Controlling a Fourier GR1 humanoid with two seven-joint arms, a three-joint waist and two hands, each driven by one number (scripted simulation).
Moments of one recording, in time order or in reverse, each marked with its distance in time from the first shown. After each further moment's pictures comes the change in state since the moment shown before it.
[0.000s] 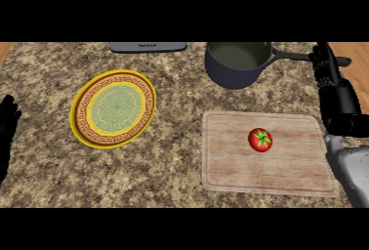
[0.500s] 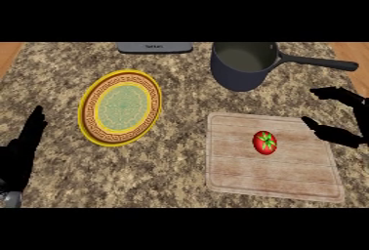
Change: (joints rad) left arm 0.024 -0.052 -0.084 -0.005 -0.035 -0.018 0.048; right arm 0.119 -0.230 0.002 0.152 0.091 0.173 -0.057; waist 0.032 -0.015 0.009
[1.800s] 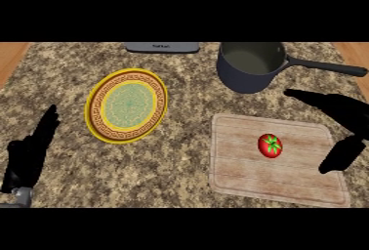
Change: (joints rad) left arm -0.026 -0.066 0.013 0.003 -0.062 -0.073 0.058; right arm -0.151 -0.173 0.216 -0.212 0.186 0.539 0.375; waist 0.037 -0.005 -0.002
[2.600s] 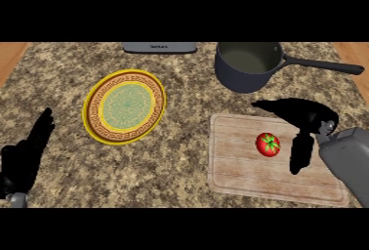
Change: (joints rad) left arm 0.042 -0.040 0.064 -0.042 -0.054 -0.041 0.017; right arm -0.132 0.241 0.072 0.068 0.134 0.277 0.289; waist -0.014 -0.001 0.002
